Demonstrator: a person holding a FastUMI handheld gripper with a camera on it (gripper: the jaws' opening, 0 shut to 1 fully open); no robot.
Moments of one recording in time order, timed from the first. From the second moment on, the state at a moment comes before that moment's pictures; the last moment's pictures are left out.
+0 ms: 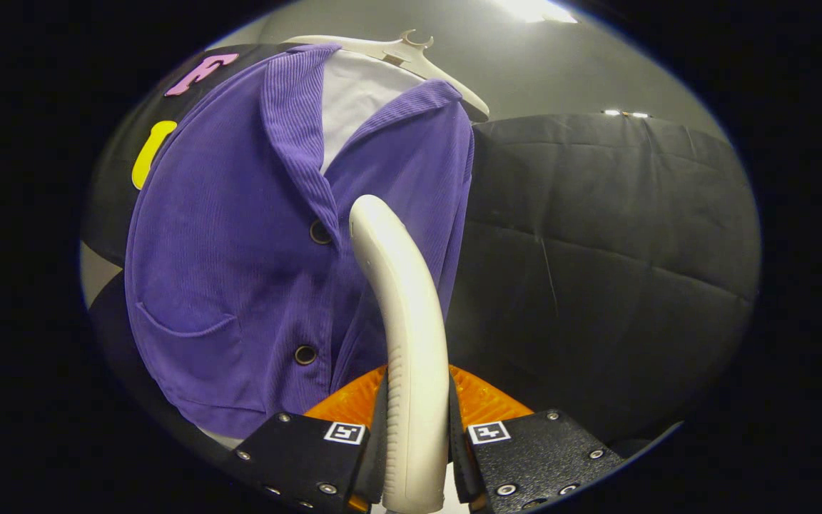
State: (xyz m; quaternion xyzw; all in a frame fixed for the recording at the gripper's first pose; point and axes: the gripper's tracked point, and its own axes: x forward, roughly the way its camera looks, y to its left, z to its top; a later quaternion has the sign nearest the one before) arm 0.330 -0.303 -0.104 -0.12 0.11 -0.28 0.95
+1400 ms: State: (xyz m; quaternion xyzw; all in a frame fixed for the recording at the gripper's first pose) arm 0.305 -0.311 -0.179 -0.12 0.16 -0.28 0.94
